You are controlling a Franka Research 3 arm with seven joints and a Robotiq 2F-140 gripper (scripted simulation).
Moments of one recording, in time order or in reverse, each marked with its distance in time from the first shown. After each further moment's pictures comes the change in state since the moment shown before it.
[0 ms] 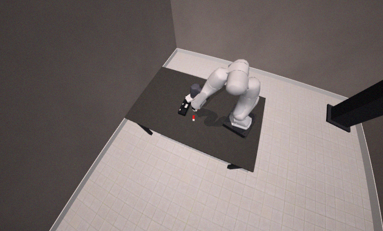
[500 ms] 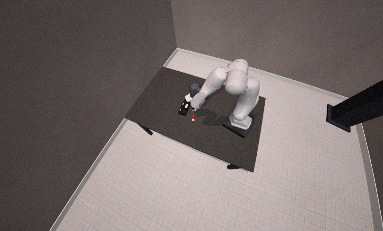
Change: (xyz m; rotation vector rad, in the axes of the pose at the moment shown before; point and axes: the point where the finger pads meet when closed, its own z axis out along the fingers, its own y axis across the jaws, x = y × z) arm 0.008 0.002 0.001 0.002 0.001 -0.006
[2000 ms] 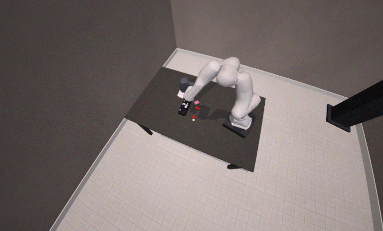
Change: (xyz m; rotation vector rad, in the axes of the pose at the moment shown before) arm 0.118 0.032 0.001 -0.031 0.022 -0.671
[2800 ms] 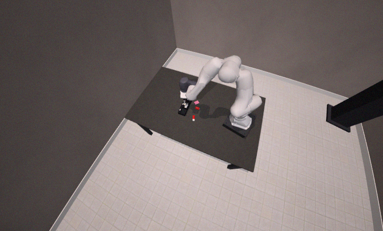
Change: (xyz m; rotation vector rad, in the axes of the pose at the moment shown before) arm -0.001 0.000 0.000 0.003 0.002 -0.421
